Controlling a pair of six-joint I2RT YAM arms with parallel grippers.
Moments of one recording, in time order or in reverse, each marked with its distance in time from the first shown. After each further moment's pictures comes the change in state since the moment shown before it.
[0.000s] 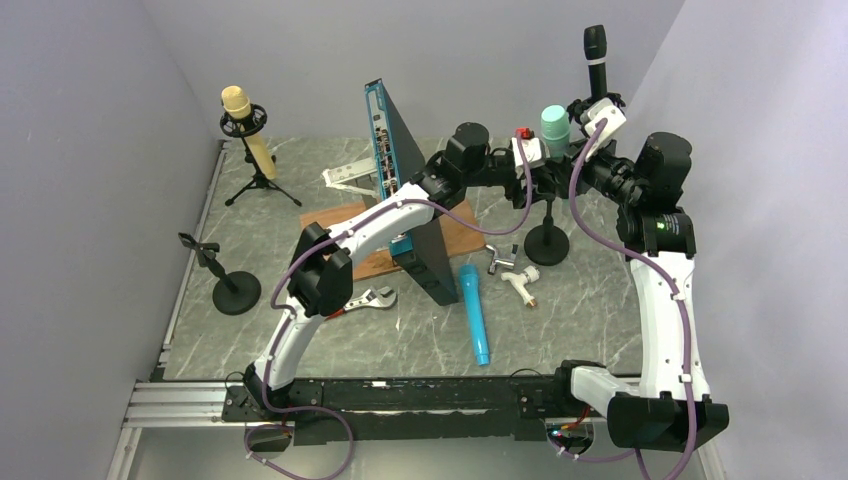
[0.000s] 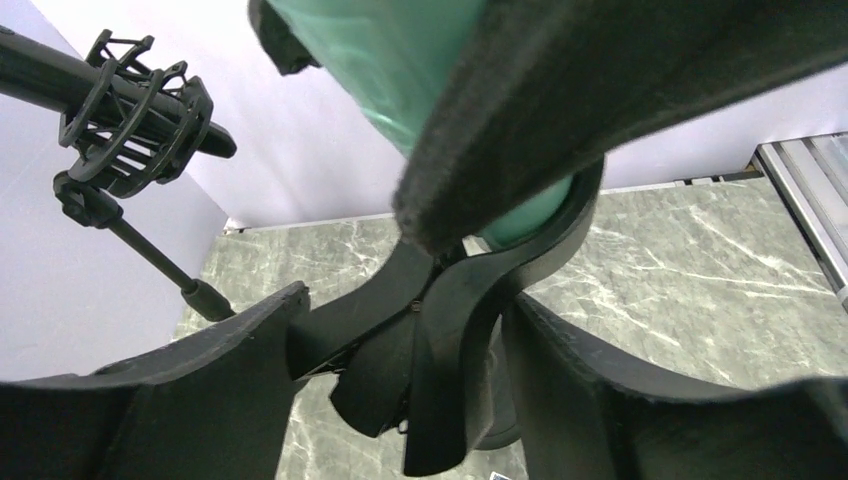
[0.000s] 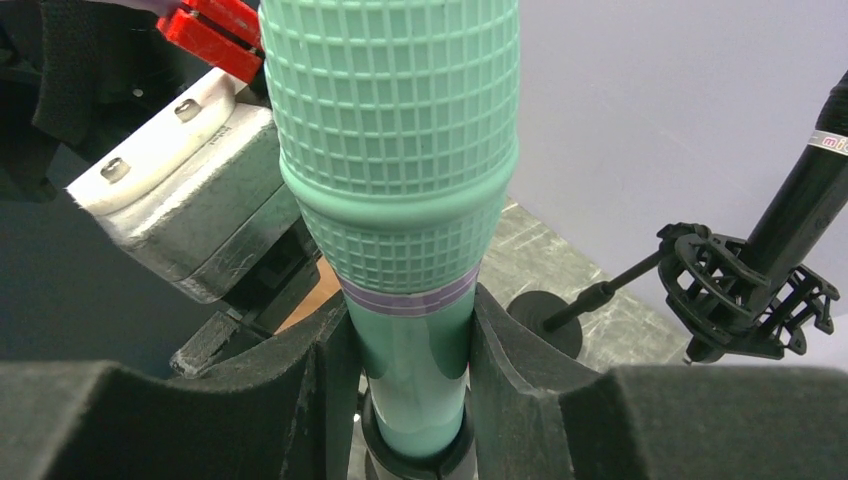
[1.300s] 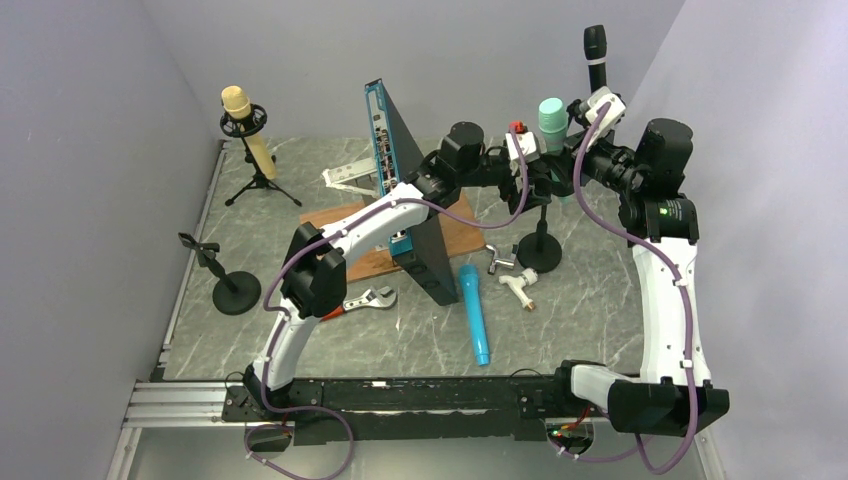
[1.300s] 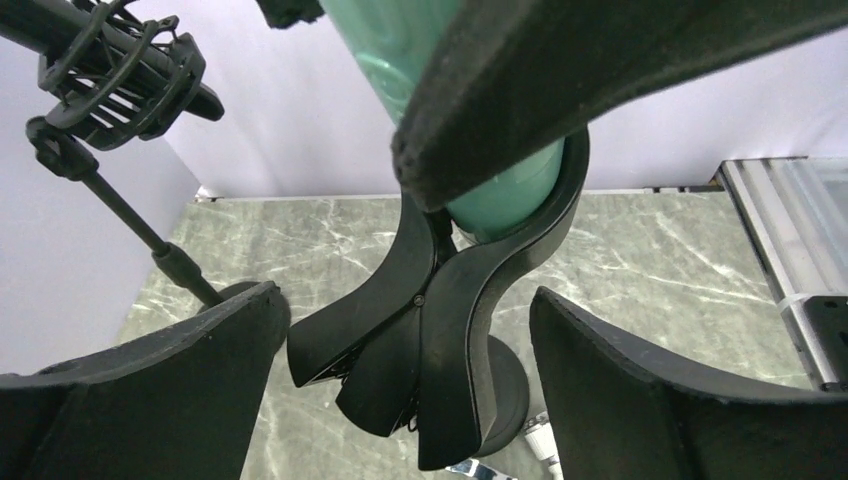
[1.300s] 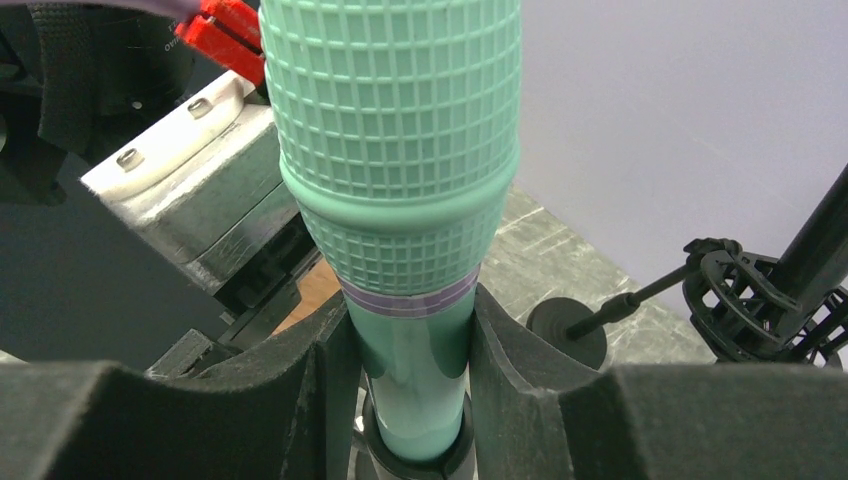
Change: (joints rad) left arm 0.010 -0.047 -0.060 -0.018 -0.011 -0.090; right arm 0.002 0.070 0.100 -0.068 -0.044 0.017
